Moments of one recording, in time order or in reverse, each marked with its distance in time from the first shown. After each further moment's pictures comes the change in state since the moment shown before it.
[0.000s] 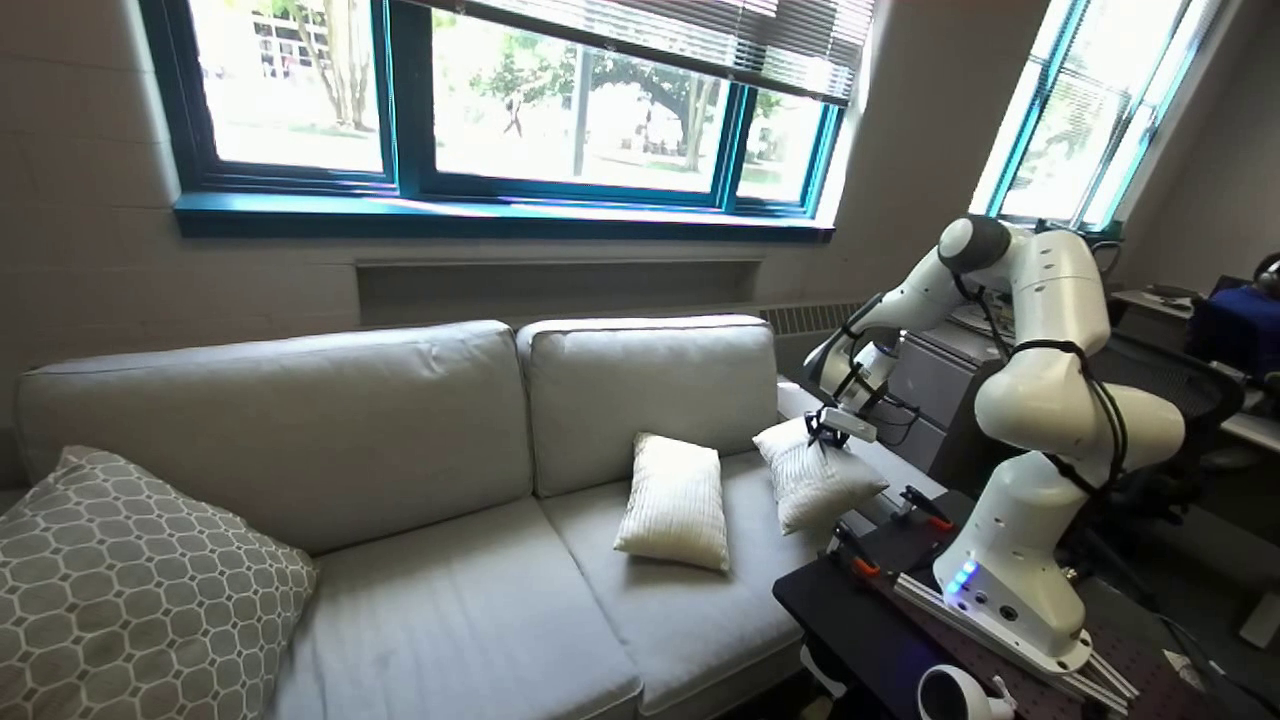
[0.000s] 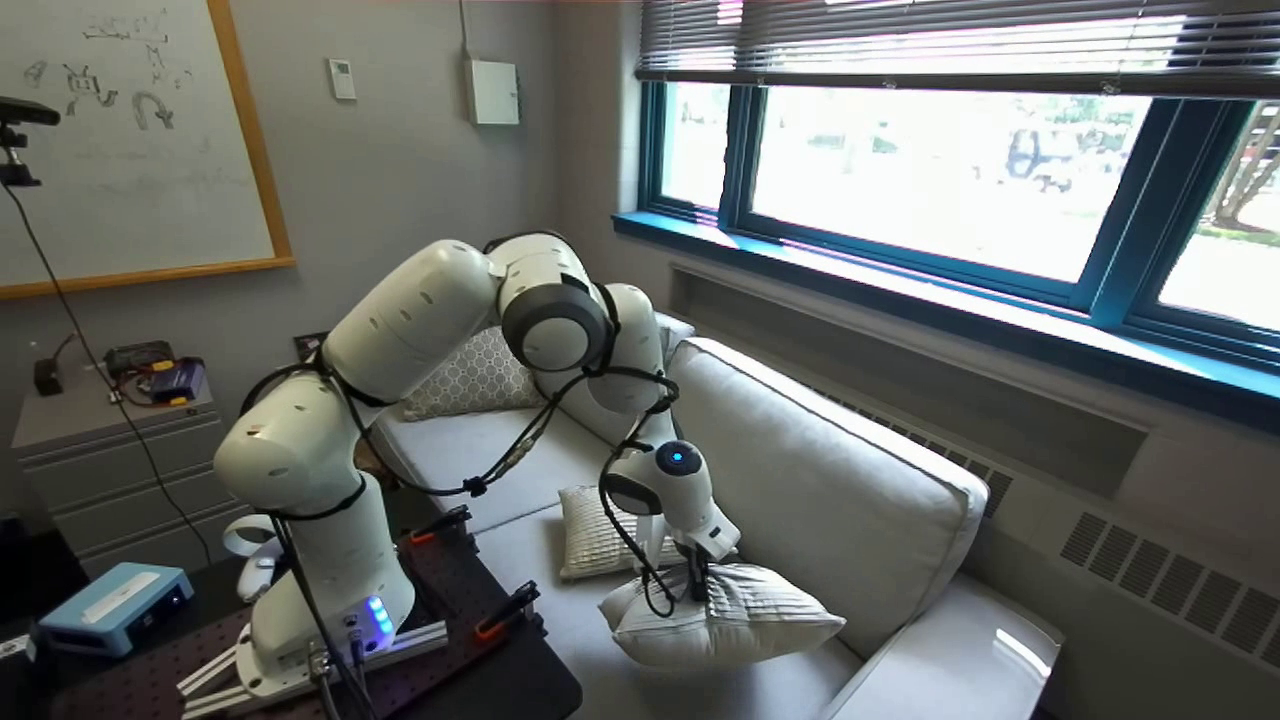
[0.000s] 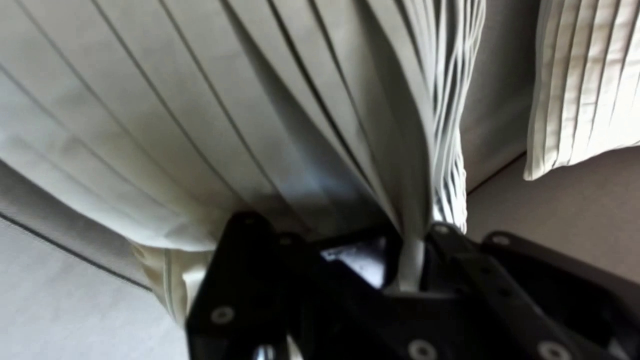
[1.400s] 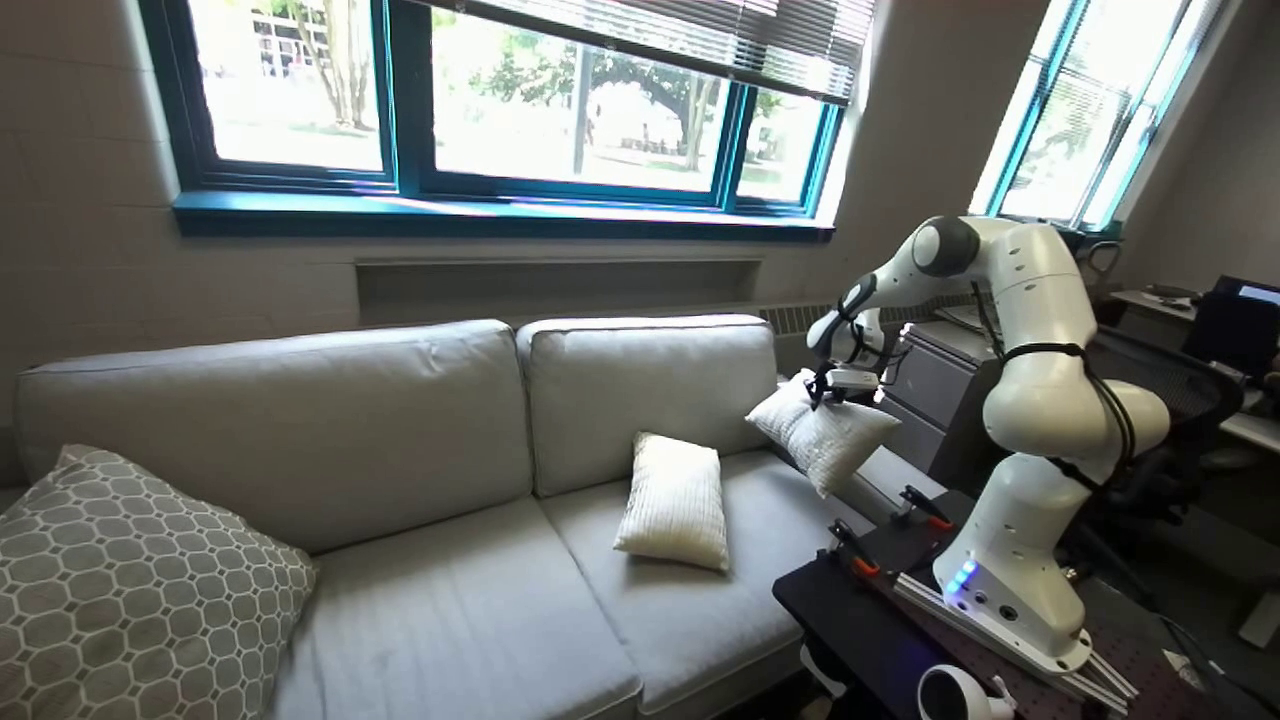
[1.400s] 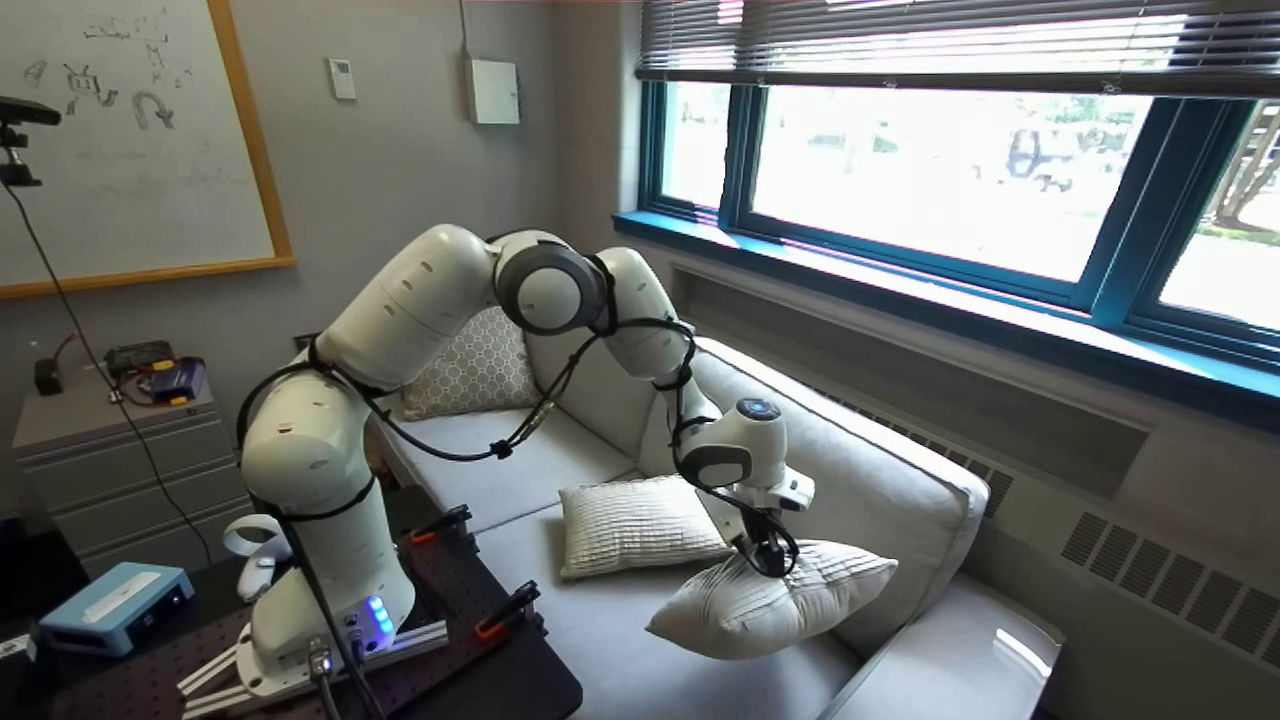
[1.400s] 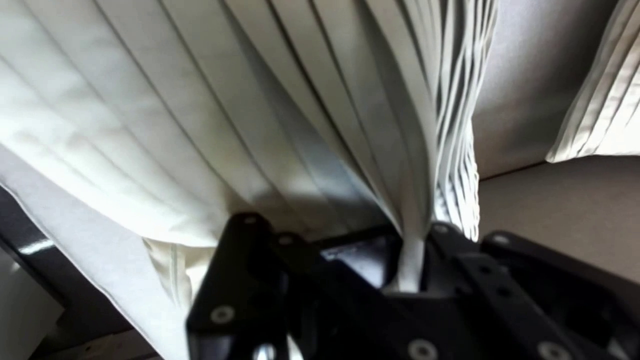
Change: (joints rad) arm 0.286 -0.026 -0.388 0.312 -0.440 -0.442 0.160
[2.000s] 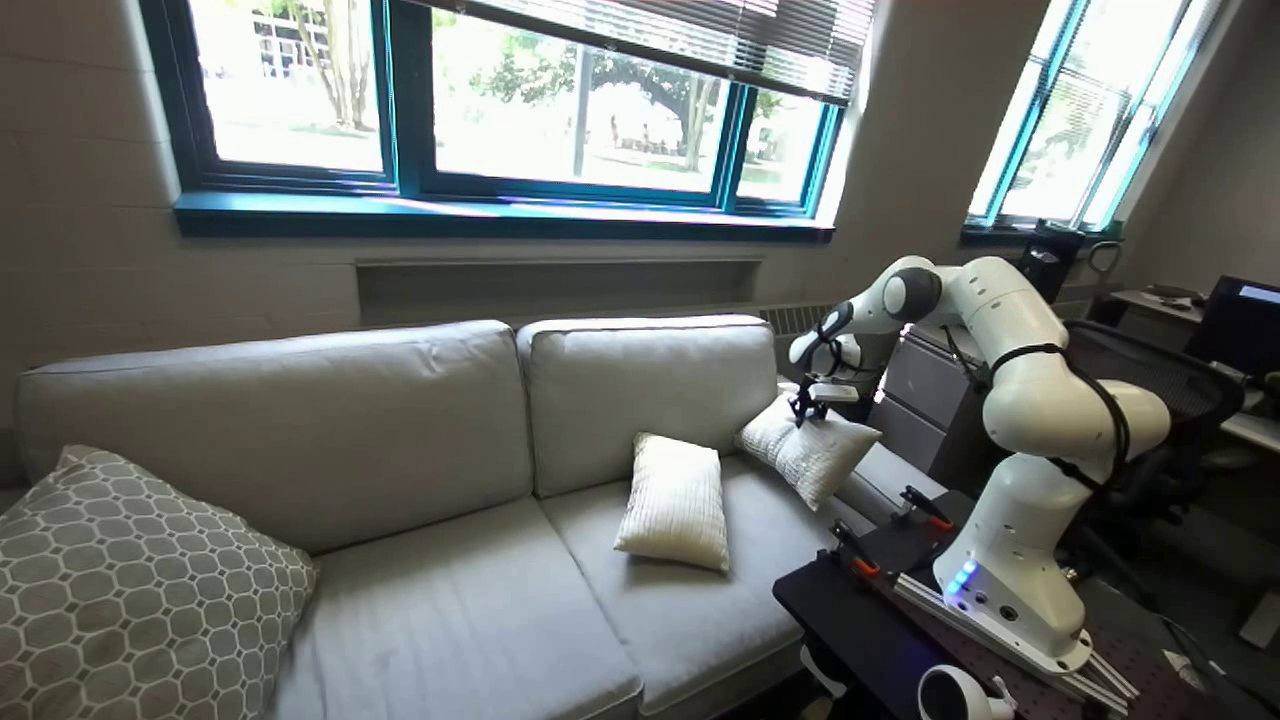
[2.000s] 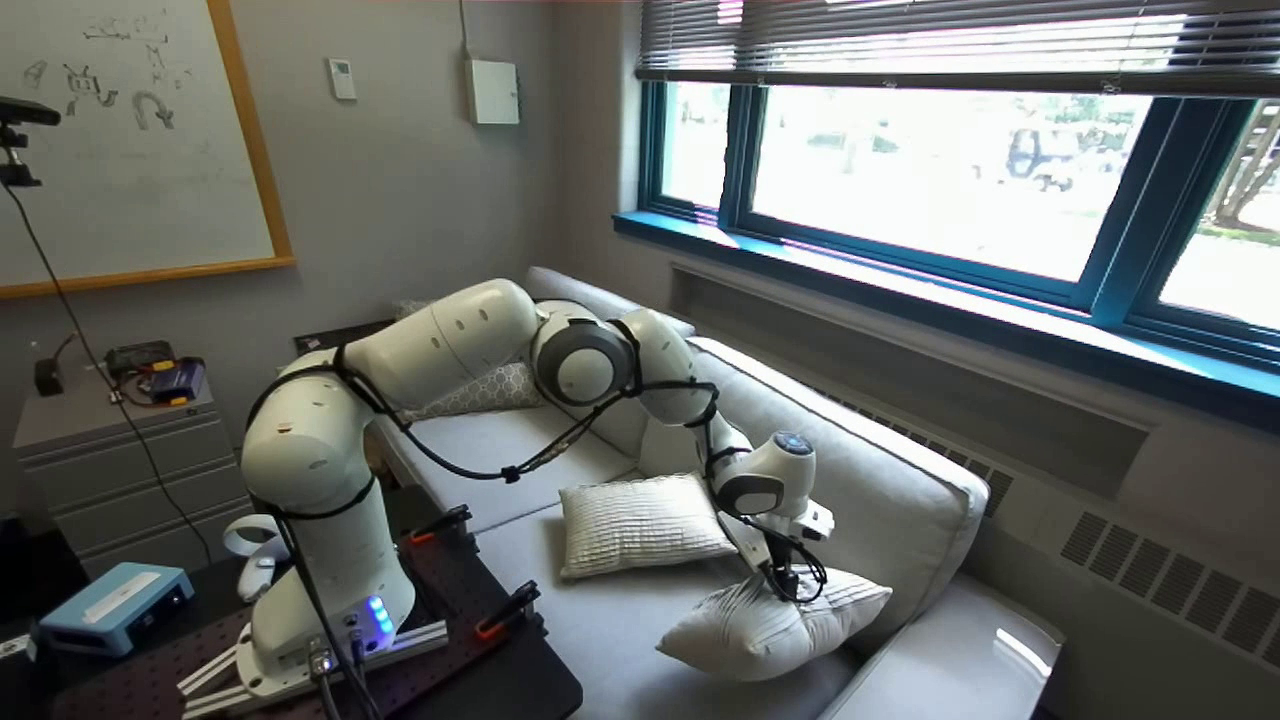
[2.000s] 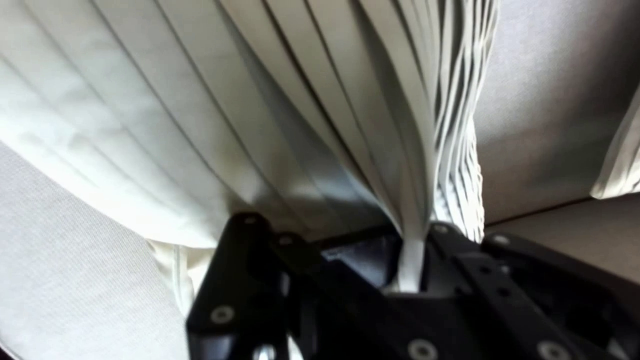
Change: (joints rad) arm -0.006 0.329 -0.007 0.437 -0.025 -0.228 0.013
